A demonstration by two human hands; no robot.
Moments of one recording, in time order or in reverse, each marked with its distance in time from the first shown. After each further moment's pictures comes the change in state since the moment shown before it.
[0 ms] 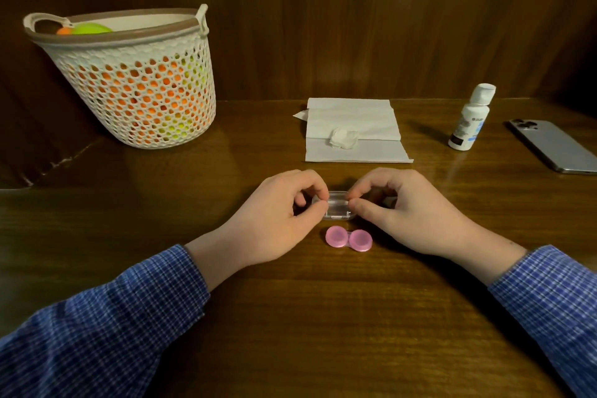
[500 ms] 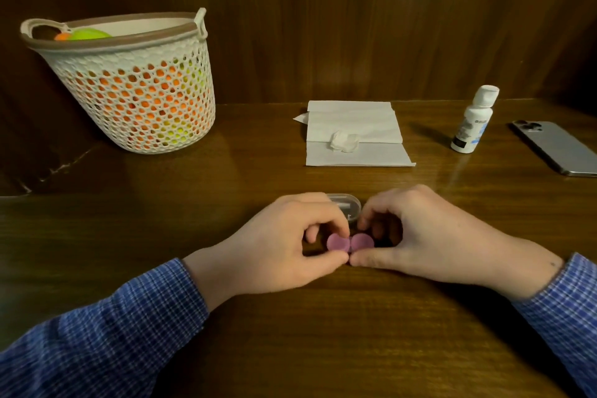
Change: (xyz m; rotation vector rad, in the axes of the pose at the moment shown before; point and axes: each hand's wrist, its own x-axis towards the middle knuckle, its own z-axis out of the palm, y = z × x) left_hand -0.013 0.008 -0.001 0.033 -0.154 0.279; right_hand -0.018 -0.020 -0.016 -0.211 -0.226 -0.112
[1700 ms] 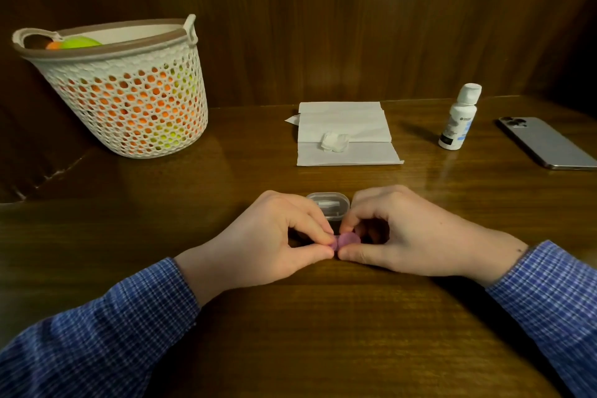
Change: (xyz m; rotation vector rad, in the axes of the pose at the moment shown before) left_hand 0.001 0.001 -0.005 -0.017 0.028 0.036; right_hand 0.003 0.008 0.005 0.045 -0.034 -0.133
